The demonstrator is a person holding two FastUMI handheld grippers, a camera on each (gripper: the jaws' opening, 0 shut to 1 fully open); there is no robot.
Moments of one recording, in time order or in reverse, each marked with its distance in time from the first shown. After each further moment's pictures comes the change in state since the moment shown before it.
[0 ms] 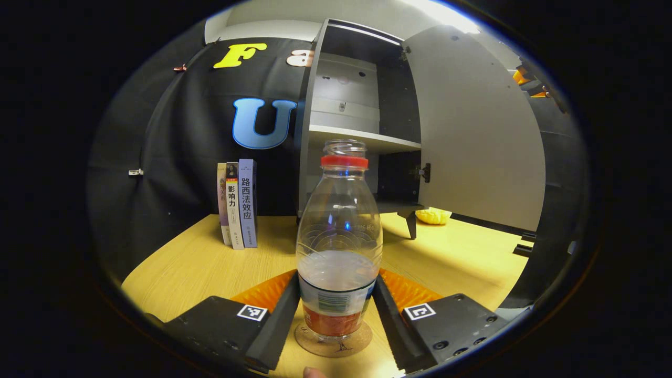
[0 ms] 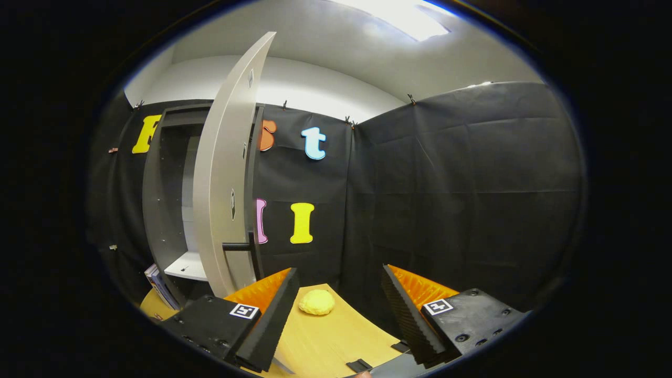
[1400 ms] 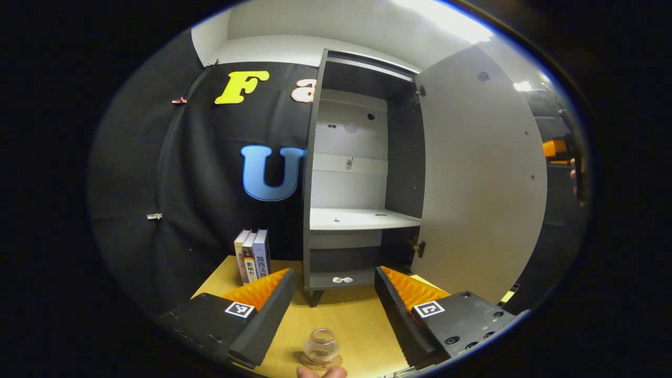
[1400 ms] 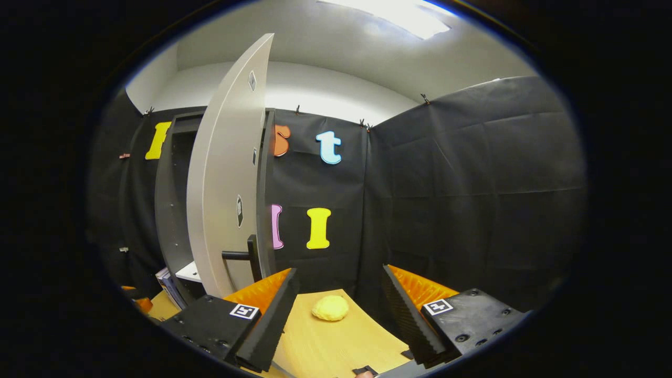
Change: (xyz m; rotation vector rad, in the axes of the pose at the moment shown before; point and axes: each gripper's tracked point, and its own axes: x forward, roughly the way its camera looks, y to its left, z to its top) left arm -0.054 -0.030 0.251 -0.037 -0.074 0.114; right arm 0.009 0.019 0.001 0.013 -0.002 0.122
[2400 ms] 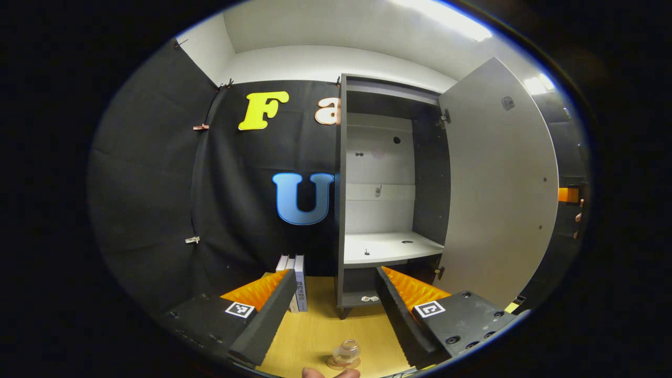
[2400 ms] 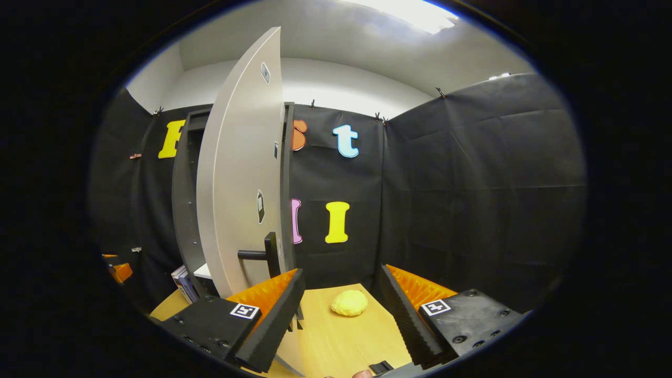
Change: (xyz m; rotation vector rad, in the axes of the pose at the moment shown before) left arm -0.042 0.035 0.096 0.034 -0.035 0.159; right arm -0.007 0.024 -0.005 0.030 0.030 0.090
